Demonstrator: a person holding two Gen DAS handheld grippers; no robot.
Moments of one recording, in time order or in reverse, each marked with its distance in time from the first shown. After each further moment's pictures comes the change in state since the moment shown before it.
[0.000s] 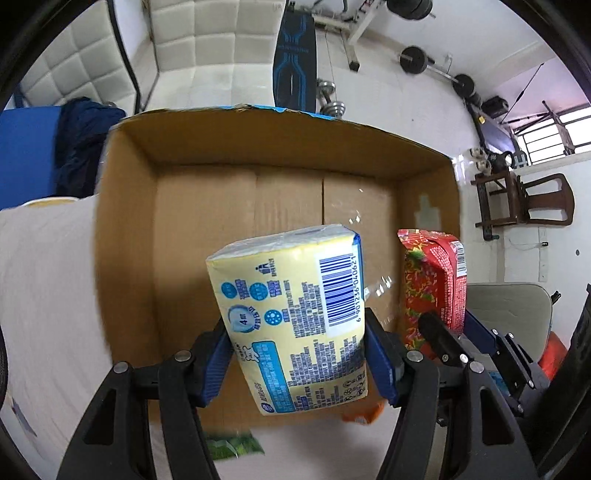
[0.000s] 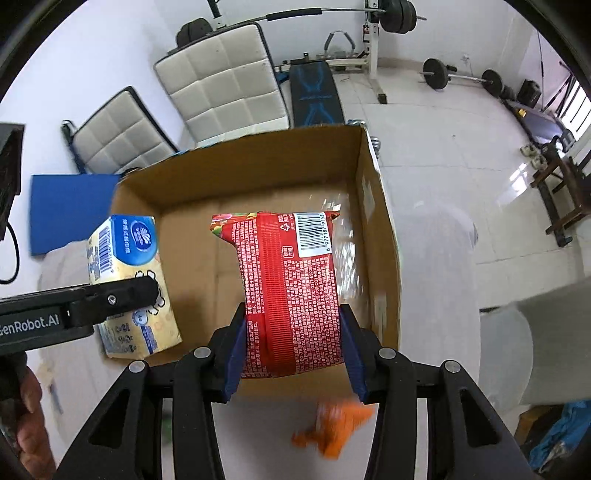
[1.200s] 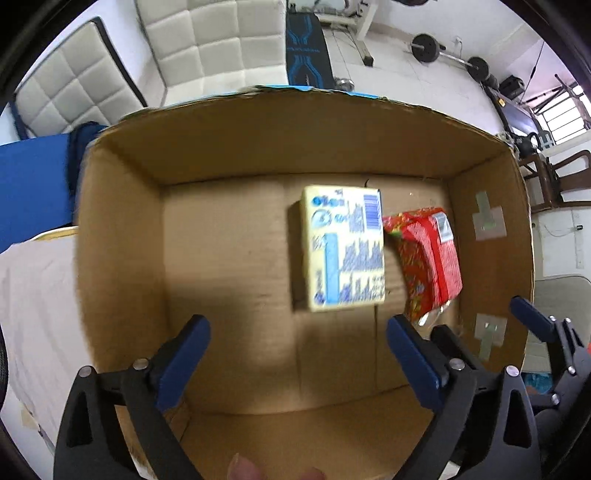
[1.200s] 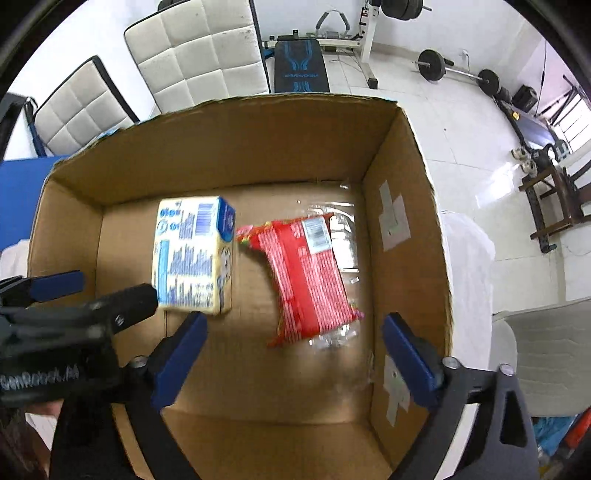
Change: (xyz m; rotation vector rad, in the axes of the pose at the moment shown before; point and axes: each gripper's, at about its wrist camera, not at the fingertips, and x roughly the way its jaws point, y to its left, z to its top) left arm 0.019 0.009 -0.024 0.074 -0.059 0.167; right arm 0.079 0.005 0.031 -0.047 0.081 -0.105
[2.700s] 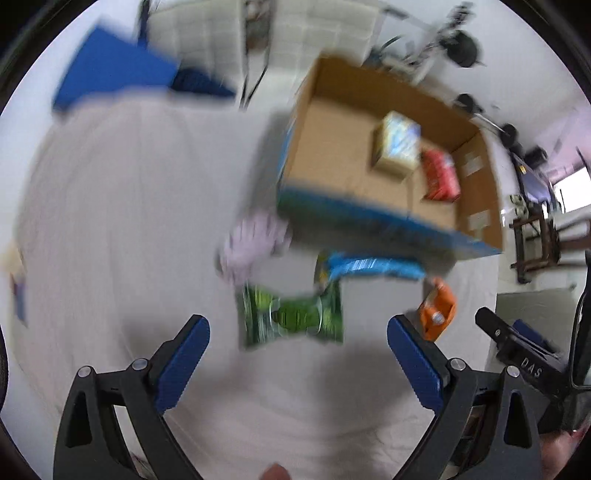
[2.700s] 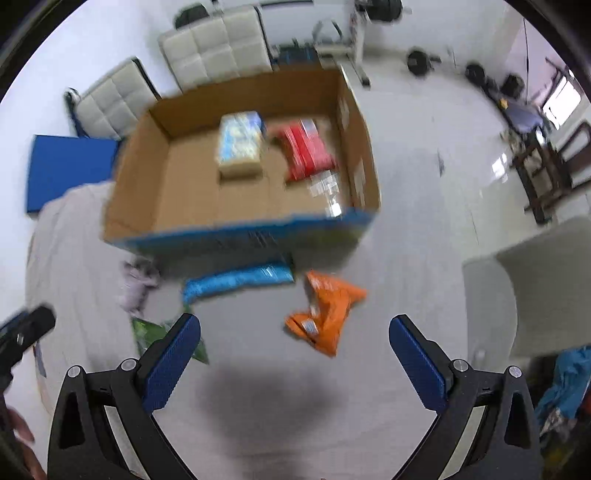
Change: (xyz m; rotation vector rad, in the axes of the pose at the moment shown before) left arm -0.083 0.071 -0.239 -0.323 -0.078 -0.001; right arm -0.111 -0.017 -0.201 0.073 0.024 0.023
